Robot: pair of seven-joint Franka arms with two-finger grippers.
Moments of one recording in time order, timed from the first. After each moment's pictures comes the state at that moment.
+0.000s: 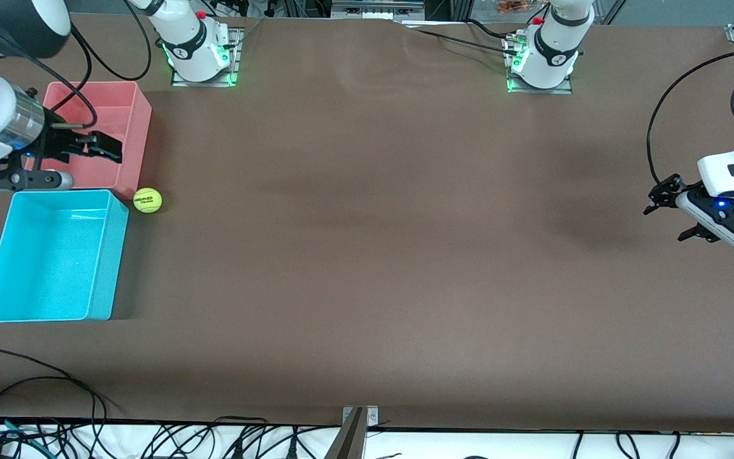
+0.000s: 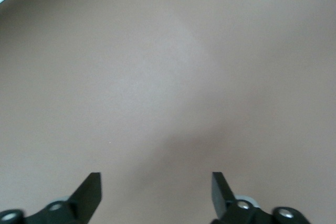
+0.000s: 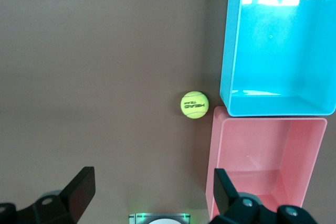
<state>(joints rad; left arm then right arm) 0.51 0.12 -0.35 -1.94 -0.08 2.10 0.90 0.03 0.06 0.06 -1.68 -0.05 1.56 0.07</state>
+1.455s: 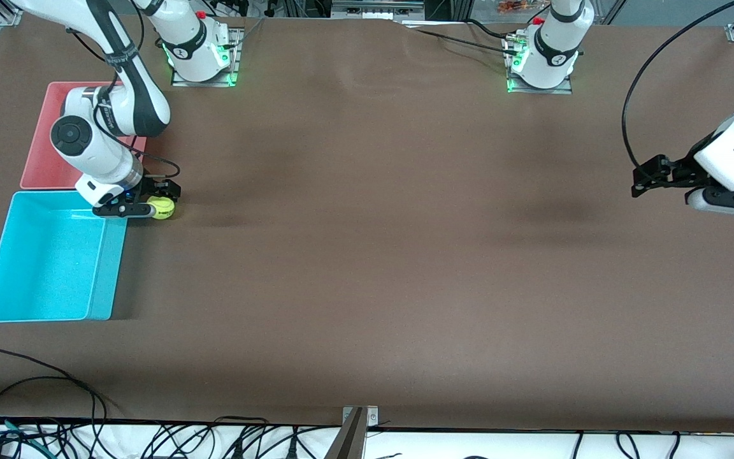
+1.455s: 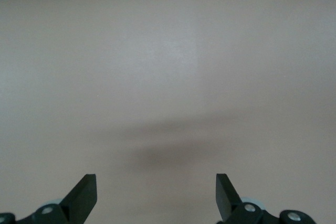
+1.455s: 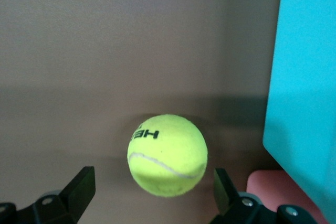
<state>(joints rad) -0.10 0.06 0.11 -1.68 -0.02 1.74 0.12 0.03 0.20 -0.04 -2.42 -0.15 2.57 0.06</state>
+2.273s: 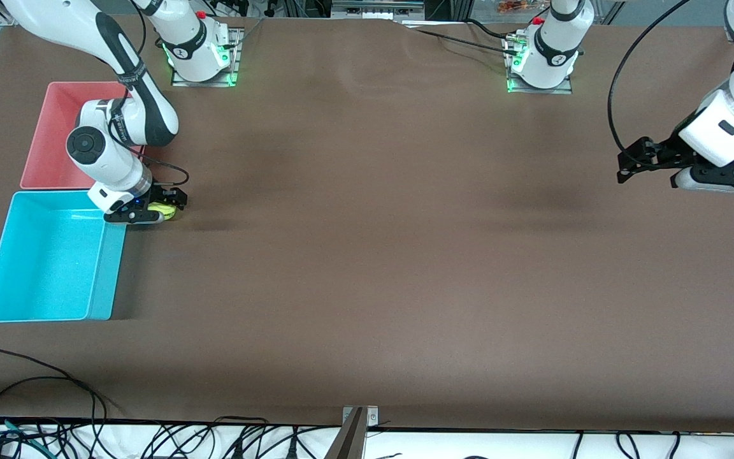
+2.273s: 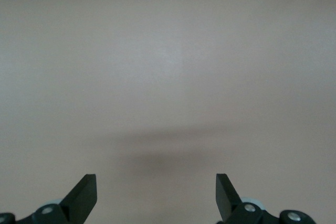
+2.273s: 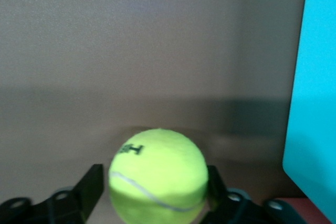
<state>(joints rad) -0.21 -0.02 0.14 -1.75 -0.02 1.76 0.00 0.03 0.29 -0.05 -2.42 -0.15 2.69 0.05</state>
